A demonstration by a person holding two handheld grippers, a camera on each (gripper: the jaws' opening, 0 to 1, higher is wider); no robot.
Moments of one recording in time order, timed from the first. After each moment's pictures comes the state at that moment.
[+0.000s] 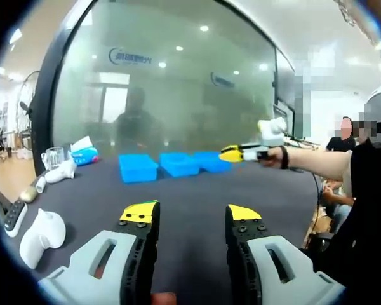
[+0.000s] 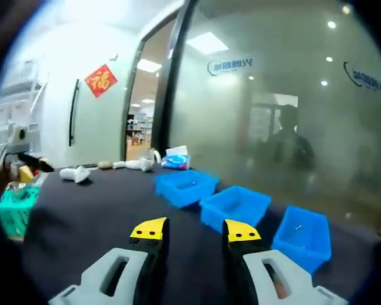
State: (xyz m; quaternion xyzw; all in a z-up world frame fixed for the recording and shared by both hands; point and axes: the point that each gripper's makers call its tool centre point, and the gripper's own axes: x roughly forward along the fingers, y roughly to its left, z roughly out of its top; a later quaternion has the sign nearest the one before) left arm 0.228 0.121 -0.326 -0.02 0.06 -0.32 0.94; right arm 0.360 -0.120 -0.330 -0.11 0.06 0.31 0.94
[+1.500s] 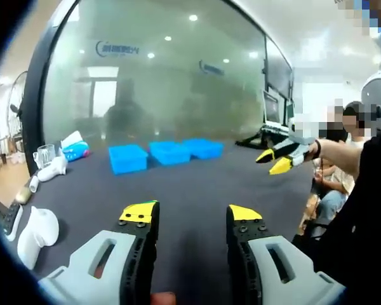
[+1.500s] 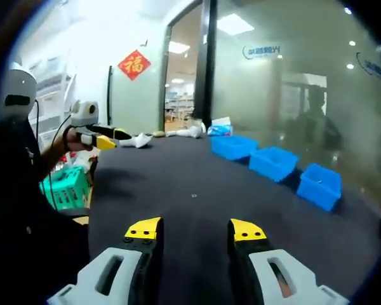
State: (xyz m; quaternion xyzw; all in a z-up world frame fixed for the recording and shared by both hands) left arm 0.217 0.112 -0.346 0.01 0.09 -0.35 0.93; right arm 0.236 -0.131 -0.371 -0.13 0.17 0.41 0.89
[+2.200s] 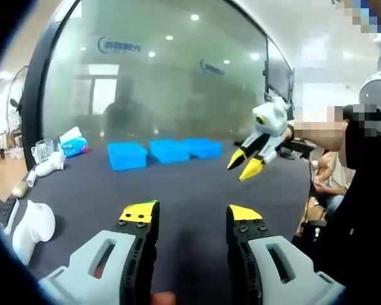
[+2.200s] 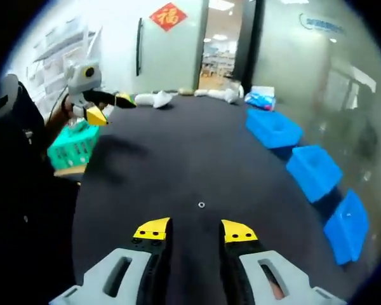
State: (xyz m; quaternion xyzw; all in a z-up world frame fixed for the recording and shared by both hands) left arm 0.219 0.114 -0.351 0.00 0.09 -0.36 0.93; right arm 0.284 -0.068 -0.398 -0.27 0.27 0.49 0.78
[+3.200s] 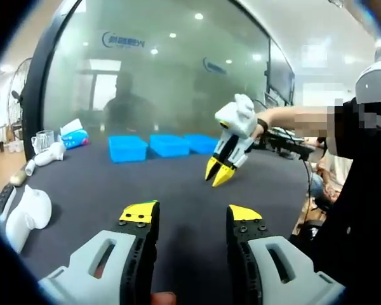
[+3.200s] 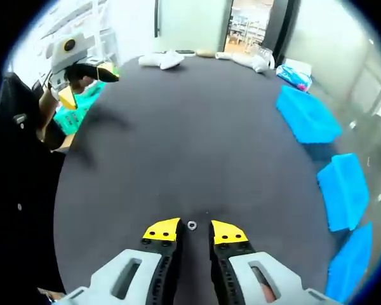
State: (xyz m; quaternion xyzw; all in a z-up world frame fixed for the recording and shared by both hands) left arm 0.213 0.115 -0.365 -0.02 0.10 -0.36 0.93; right arm 0.309 -0.034 -0.440 -0.35 0.35 0.52 0.70
